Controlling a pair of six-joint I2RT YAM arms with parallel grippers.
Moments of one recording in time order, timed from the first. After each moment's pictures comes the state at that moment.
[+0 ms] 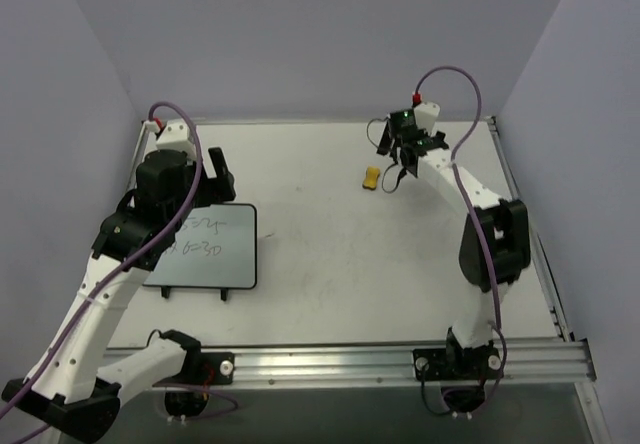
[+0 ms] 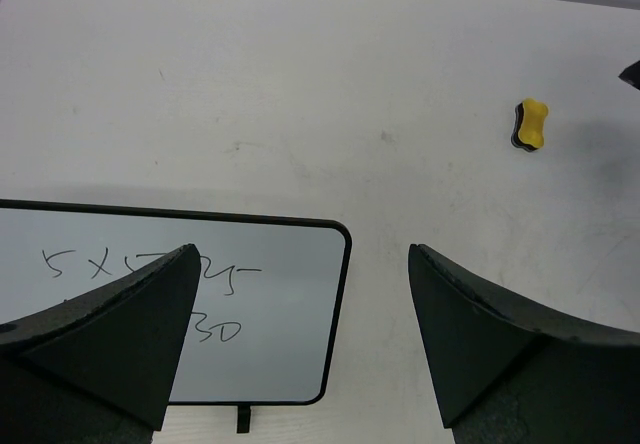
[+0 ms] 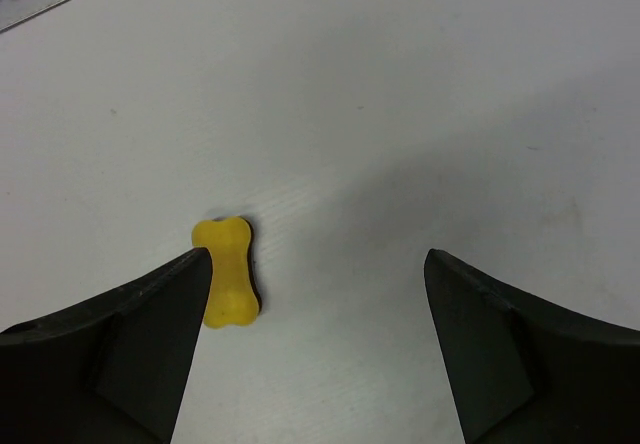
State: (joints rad) left arm -0.42 1.02 1.31 -0.72 -0.30 -0.36; right arm 0.30 1.86 1.51 -0.42 0.51 0.52
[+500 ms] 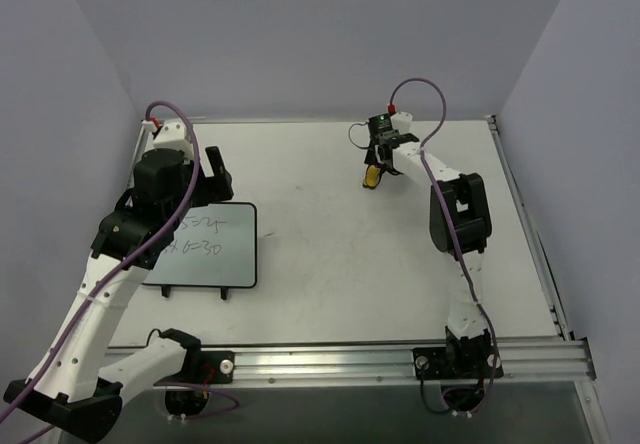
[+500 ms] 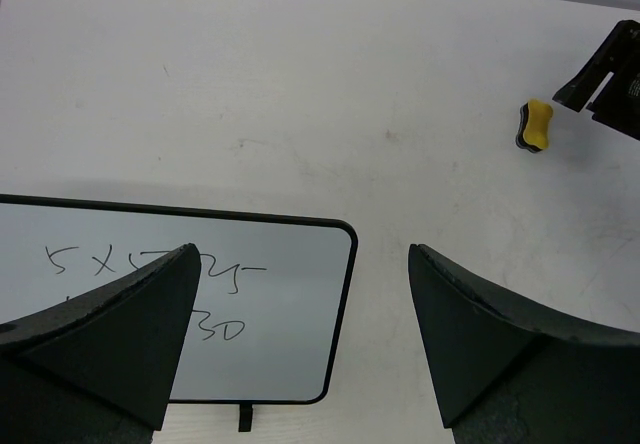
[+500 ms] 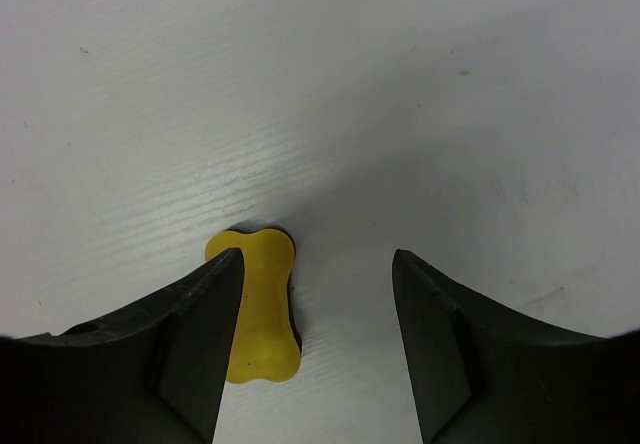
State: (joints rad) left arm -0.40 1.01 1.30 -0.72 -0.28 -0.36; right arm 0.32 2.22 1.75 -0.45 0.44 0.53
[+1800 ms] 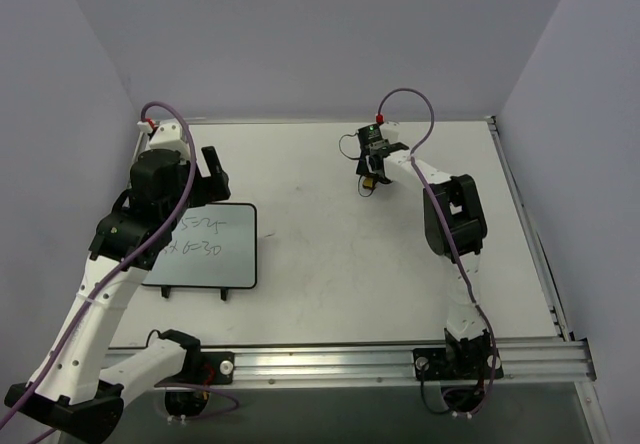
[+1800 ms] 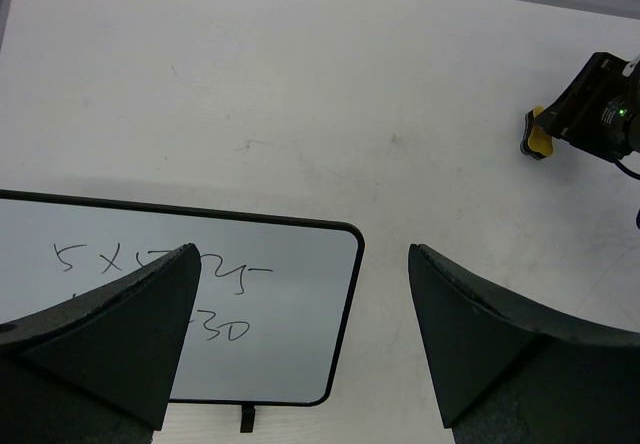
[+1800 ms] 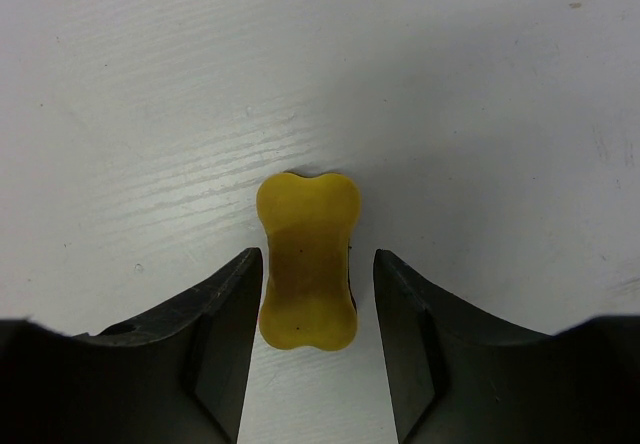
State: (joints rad) left arm -0.37 1.01 1.30 -0.72 -0.27 -0.36; right arm 0.37 2.22 1.68 -0.39 0.38 0.55
